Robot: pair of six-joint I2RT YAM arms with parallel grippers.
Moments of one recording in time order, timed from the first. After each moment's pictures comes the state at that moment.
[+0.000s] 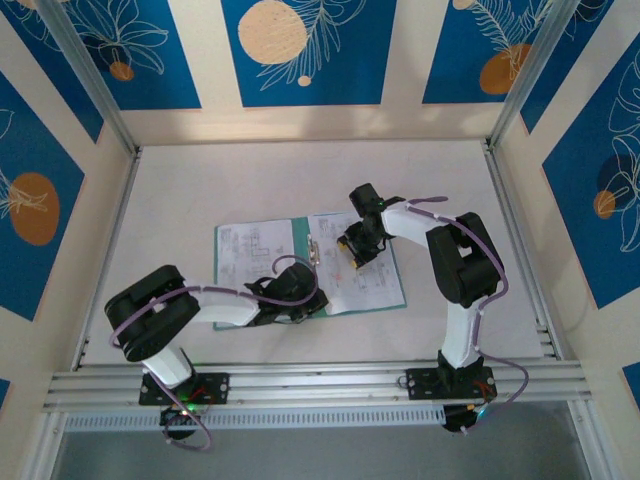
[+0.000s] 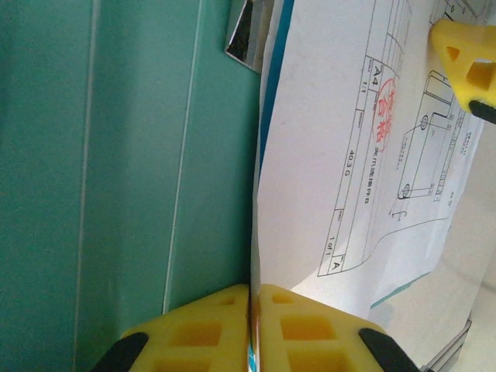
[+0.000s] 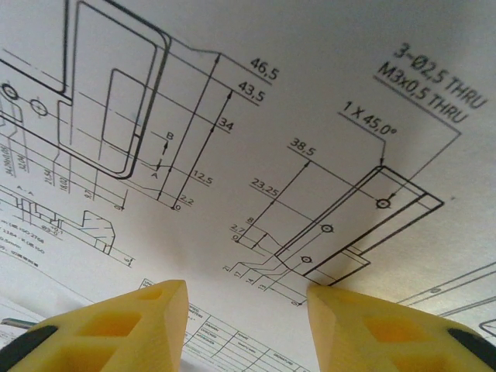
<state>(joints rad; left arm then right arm) -0.96 1.63 0.63 0.18 0.08 -1.38 0.46 1.93 1.24 -0.65 -0.29 1.42</state>
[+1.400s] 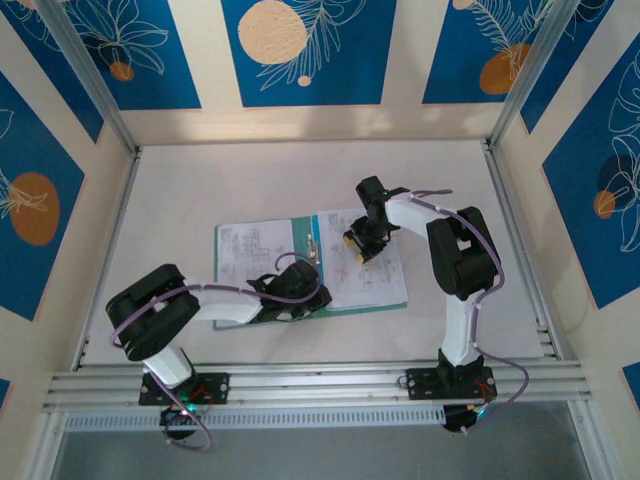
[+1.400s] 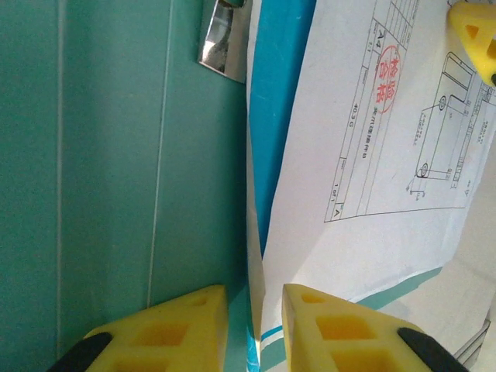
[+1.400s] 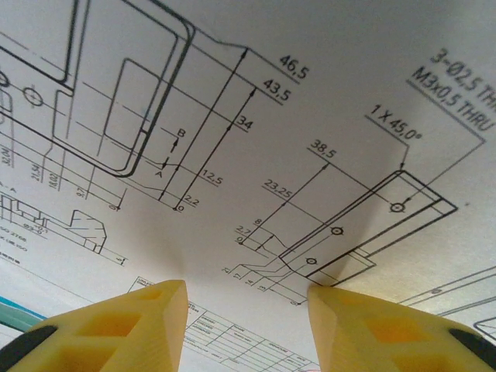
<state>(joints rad) -0.96 1.64 0.68 0.12 0.08 -1.34 0.40 1.99 1.34 -0.75 -0.29 1.35</state>
